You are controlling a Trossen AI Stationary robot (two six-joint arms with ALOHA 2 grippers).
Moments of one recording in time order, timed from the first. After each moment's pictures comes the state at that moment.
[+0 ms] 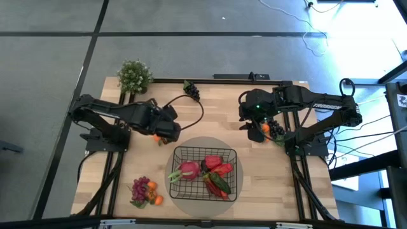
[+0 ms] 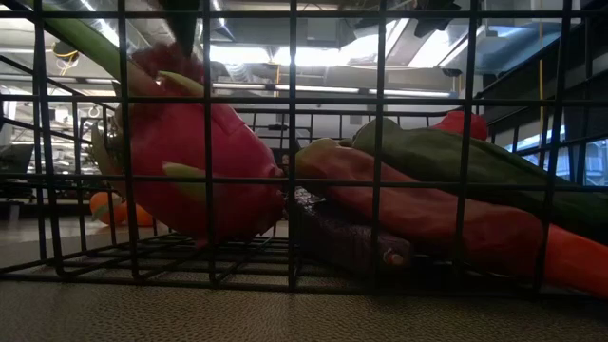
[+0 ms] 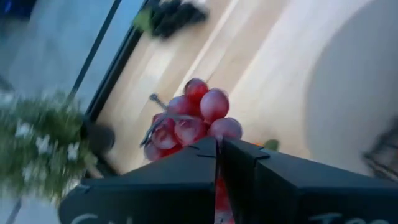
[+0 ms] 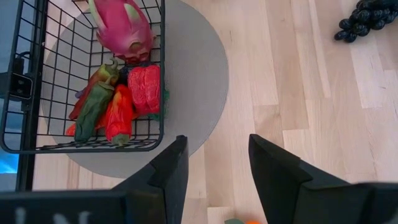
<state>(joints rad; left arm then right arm) -0.22 1.49 1.55 -1.43 -0.61 -0.70 -0.03 1.35 1.50 -1.14 -0.08 0.07</state>
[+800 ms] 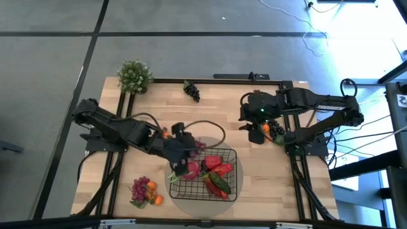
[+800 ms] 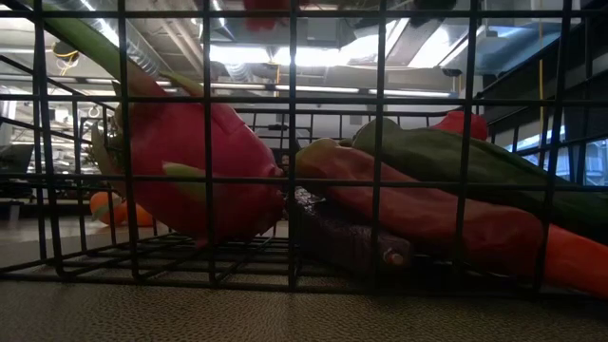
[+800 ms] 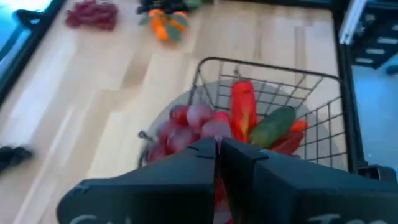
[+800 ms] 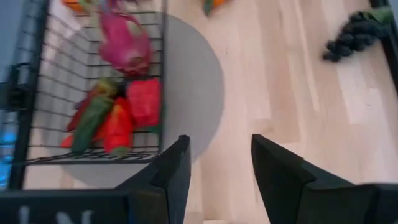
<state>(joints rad) -0.41 1.56 1.63 -0.83 -0.45 -0.42 0.03 1.33 1.50 -1.10 0.00 0.08</state>
